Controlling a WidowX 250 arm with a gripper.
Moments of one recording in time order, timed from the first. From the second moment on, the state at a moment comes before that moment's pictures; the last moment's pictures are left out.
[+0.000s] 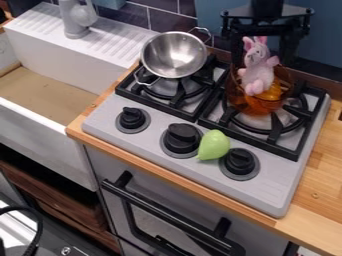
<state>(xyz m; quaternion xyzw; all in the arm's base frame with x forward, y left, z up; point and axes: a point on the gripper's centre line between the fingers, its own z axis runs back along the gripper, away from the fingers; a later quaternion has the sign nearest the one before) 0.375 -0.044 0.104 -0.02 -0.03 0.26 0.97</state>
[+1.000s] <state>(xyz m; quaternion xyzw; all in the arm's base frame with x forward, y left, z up) 0.371 0.042 0.143 -0.05 -0.08 0.26 0.96</state>
